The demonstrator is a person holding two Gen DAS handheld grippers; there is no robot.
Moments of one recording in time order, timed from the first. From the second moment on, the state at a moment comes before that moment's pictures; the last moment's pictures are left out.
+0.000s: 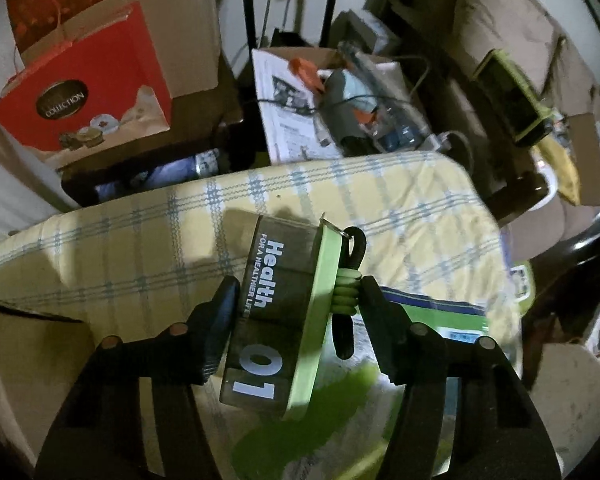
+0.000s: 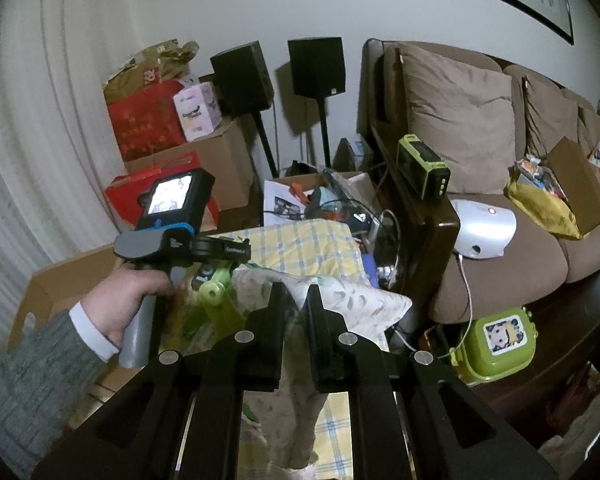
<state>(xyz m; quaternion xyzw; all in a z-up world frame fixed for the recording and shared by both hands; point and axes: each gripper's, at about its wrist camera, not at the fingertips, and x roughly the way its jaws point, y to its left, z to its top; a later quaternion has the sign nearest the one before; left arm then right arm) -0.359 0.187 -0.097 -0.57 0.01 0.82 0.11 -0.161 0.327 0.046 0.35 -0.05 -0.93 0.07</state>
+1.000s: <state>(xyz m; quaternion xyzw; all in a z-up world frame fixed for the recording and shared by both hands) -0.207 0.062 0.073 -0.44 -0.07 0.88 0.18 -0.125 0.238 0.150 0.27 -0.01 -0.95 0.14</state>
